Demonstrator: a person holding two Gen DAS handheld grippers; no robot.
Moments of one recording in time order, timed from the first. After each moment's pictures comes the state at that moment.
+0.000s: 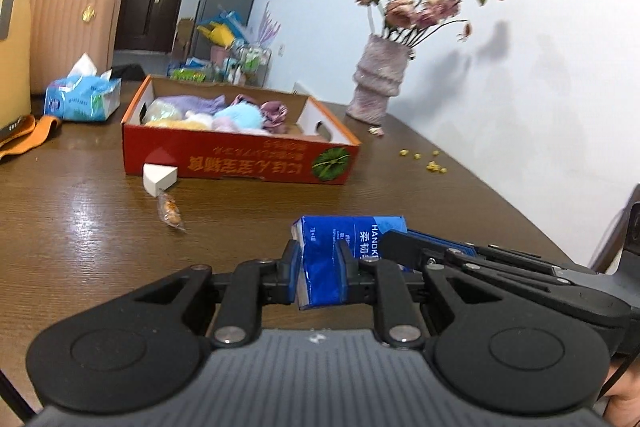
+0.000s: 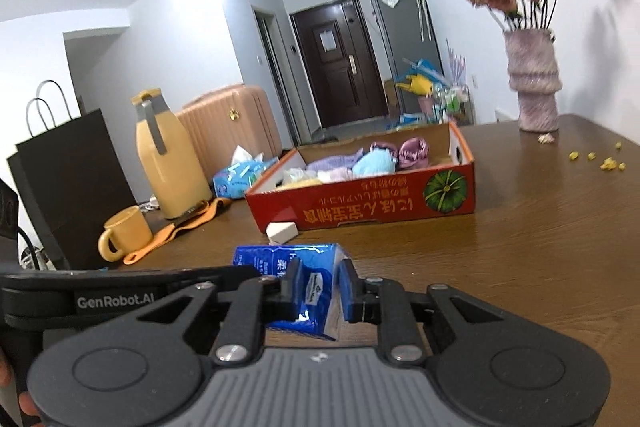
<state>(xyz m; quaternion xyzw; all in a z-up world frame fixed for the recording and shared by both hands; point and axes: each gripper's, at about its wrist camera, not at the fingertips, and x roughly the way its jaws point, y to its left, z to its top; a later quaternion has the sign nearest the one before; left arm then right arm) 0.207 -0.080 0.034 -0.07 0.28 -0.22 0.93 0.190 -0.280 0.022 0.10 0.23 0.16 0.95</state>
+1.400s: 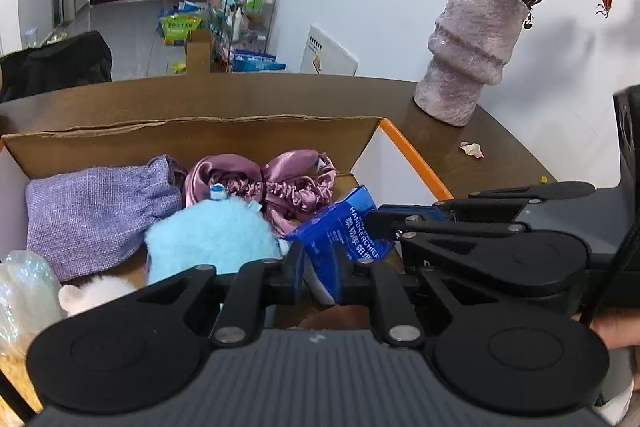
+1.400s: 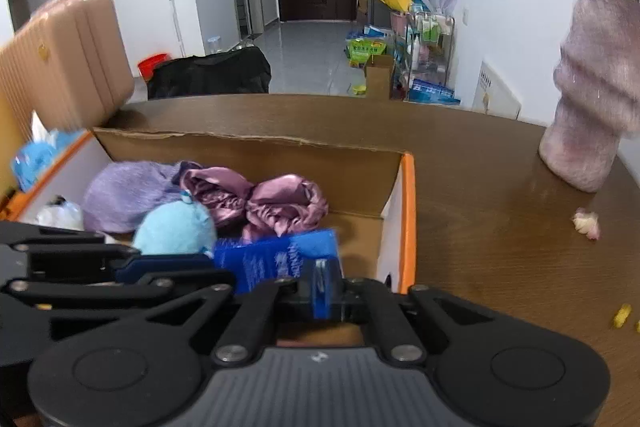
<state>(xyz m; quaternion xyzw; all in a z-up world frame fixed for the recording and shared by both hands) 0.597 -0.167 -0.003 -0.03 0.39 -0.21 0.89 0.609 -0.313 -0.010 -0.03 0.40 0.10 0.91</state>
